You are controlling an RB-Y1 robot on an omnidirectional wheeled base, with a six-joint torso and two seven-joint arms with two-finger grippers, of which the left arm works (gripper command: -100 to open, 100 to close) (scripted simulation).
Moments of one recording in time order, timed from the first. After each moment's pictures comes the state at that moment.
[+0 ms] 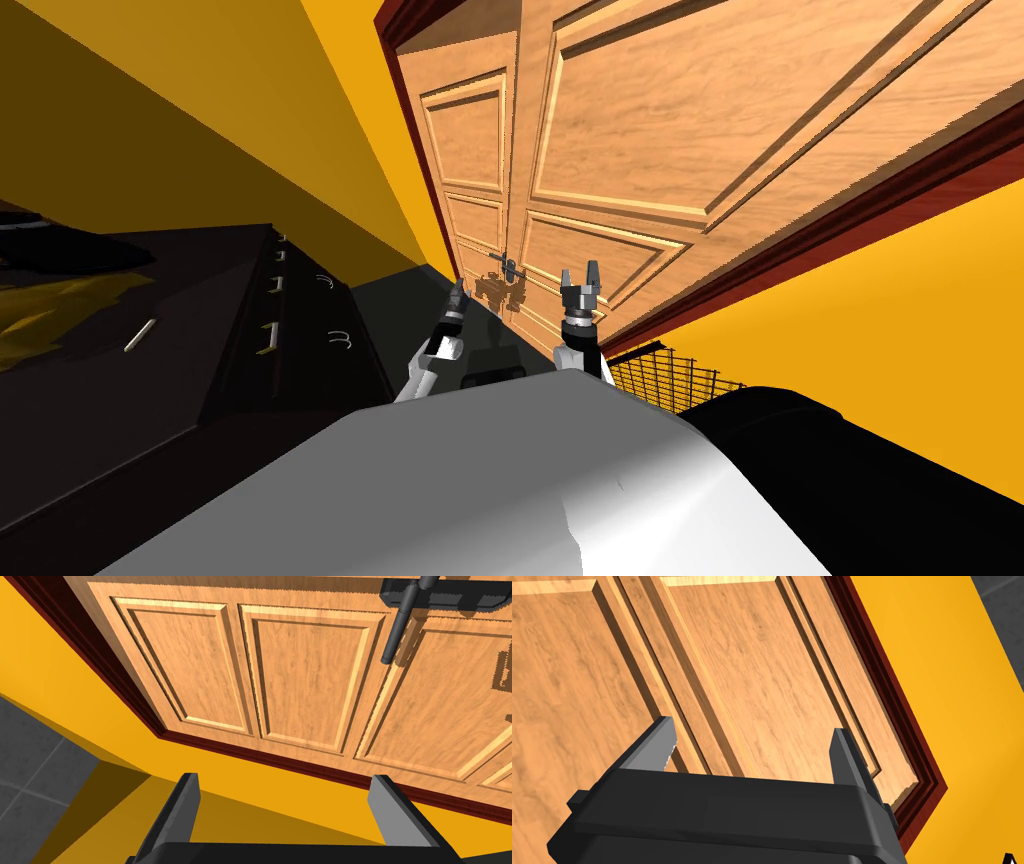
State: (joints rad) arm -0.01 0.11 -0.29 -1.48 0.21 -0.43 -0.05
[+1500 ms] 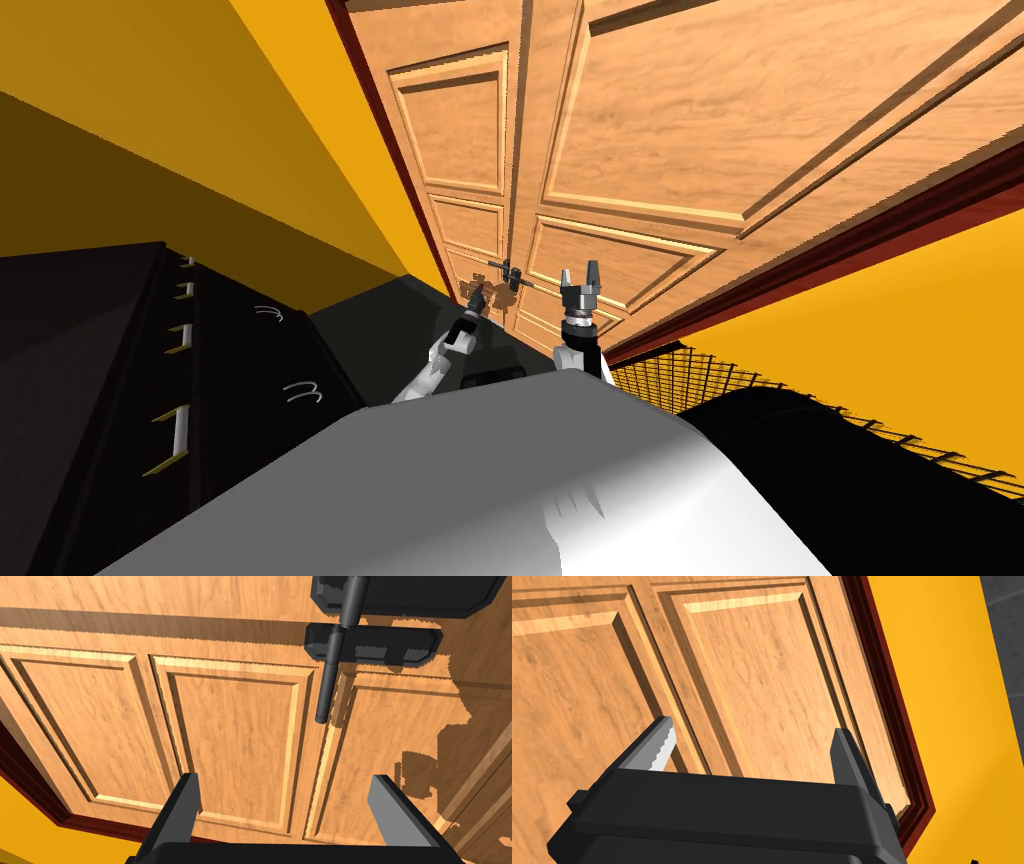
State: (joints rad) arm -0.20 0.10 -0.43 -1.18 0.29 -0.41 -0.07
